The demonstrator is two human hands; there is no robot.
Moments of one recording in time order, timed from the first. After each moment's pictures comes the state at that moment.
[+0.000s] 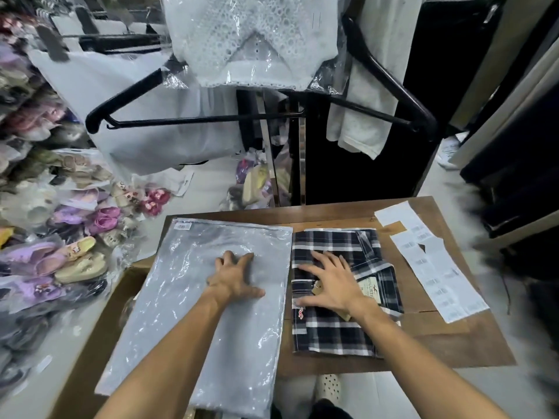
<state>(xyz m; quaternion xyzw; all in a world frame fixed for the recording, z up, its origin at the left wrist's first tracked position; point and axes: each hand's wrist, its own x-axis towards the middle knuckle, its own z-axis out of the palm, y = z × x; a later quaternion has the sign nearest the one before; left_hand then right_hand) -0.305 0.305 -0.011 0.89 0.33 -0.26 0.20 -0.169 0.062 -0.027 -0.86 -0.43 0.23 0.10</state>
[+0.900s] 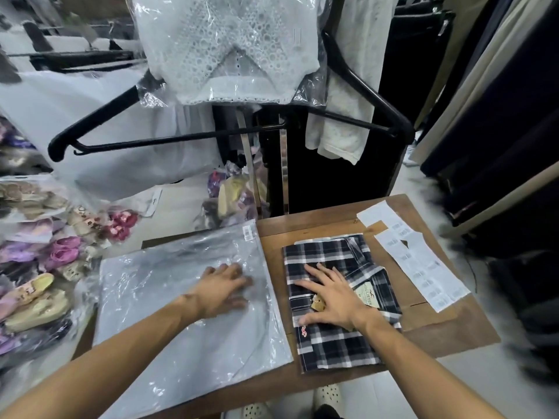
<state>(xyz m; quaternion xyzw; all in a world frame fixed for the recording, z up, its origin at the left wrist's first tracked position) -0.303 0.351 0.003 0.97 -0.02 -0.24 0.03 -0.179 0.048 -0.041 -0.86 -0.43 0.24 0.12</state>
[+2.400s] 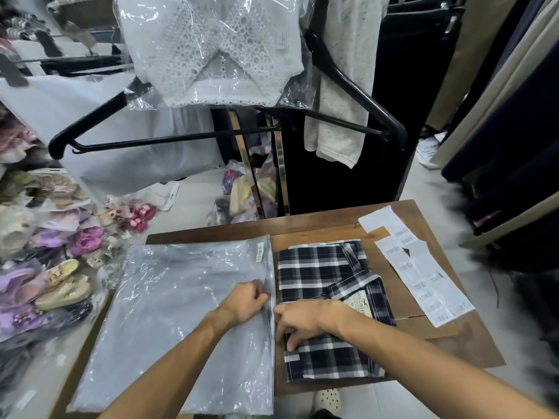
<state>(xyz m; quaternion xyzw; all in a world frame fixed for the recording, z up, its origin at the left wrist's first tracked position) -0.281 0.257 -0.017 0.91 0.22 -0.19 0.30 -0.185 0.093 -0.010 -0.63 -0.66 0.41 -0.01</state>
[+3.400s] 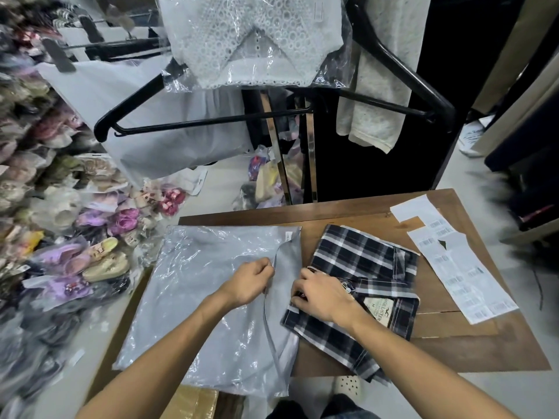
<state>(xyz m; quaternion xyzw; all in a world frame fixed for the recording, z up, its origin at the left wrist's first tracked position) -0.310 0.274 0.044 0.86 0.28 -0.12 0.41 -0.207 0.104 -0.030 -0.82 -0.52 0.22 0.10</state>
